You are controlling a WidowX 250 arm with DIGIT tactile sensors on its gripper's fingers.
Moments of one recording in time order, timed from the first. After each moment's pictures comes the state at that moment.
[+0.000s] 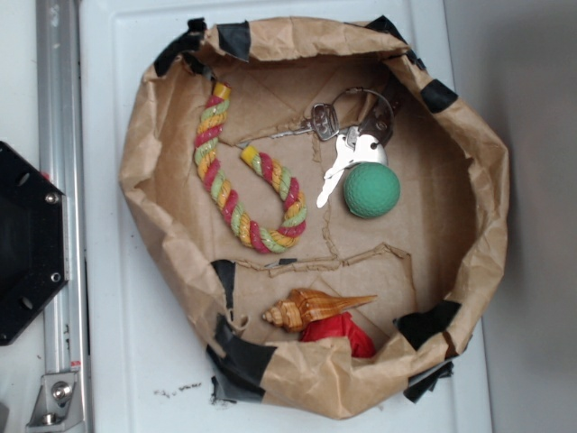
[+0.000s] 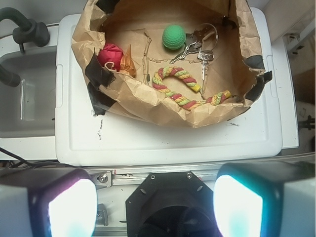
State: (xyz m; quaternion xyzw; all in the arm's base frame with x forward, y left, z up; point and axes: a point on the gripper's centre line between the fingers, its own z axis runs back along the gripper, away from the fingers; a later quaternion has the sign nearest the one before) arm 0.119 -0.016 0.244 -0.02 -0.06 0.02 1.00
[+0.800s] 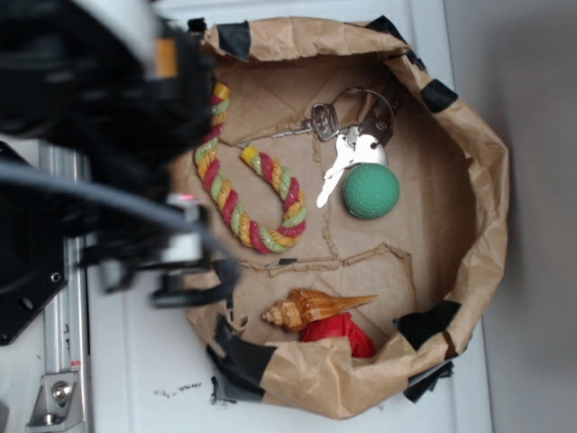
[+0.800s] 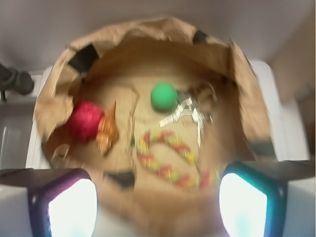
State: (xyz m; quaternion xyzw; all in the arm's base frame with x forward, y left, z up) arm 0.214 0.026 0.188 -0.03 -0.15 0.01 0.99
